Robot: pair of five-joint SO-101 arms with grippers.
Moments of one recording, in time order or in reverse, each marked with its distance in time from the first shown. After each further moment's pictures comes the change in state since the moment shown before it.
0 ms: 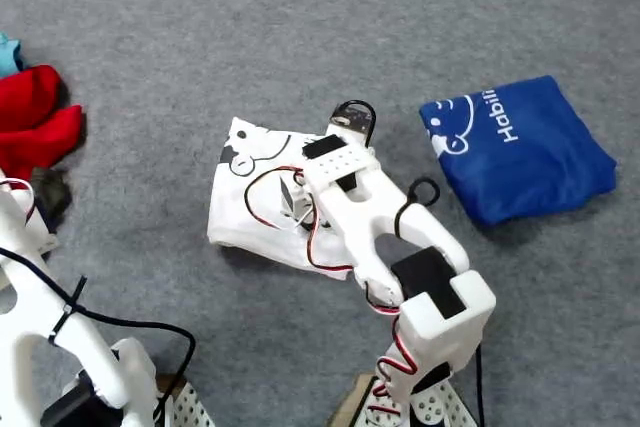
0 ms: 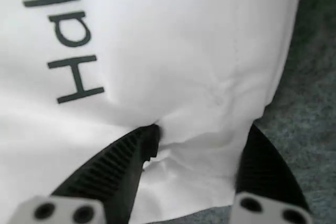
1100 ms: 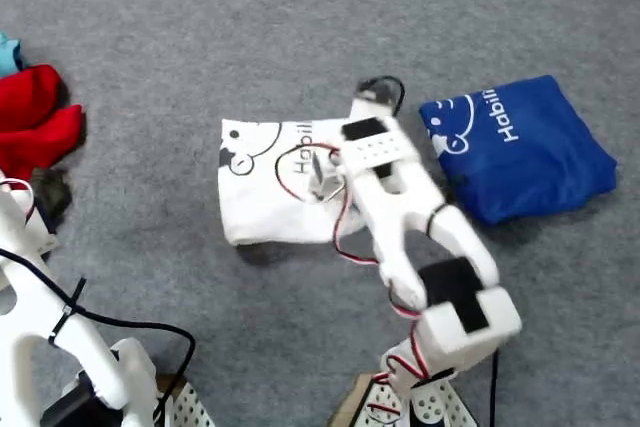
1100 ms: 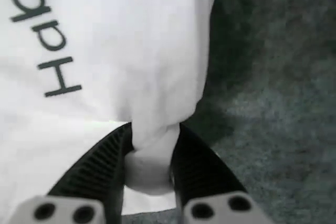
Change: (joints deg) left arm 0.0 0.0 0.0 0.0 0.0; right arm 8.4 -10.0 -0.8 -0.2 17.4
